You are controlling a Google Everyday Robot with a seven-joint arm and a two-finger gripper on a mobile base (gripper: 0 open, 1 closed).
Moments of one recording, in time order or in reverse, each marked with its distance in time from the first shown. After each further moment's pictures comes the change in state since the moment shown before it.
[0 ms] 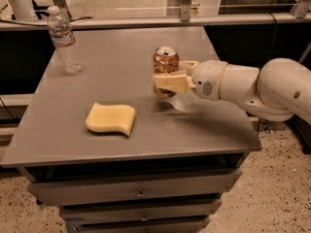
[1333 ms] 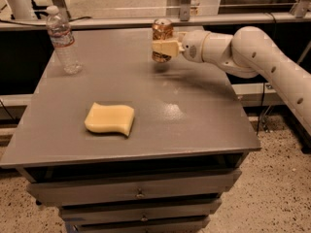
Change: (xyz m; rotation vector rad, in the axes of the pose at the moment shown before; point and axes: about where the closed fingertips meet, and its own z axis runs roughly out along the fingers) arm -0.034 -0.131 0.087 0.045 -0.046 -0.017
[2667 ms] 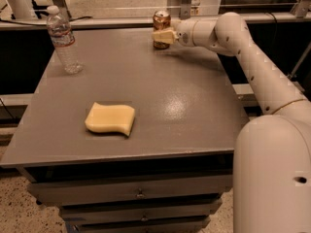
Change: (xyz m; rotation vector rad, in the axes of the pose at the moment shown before) arm 0.009 -0.112 0.070 0.070 0.063 -0.124
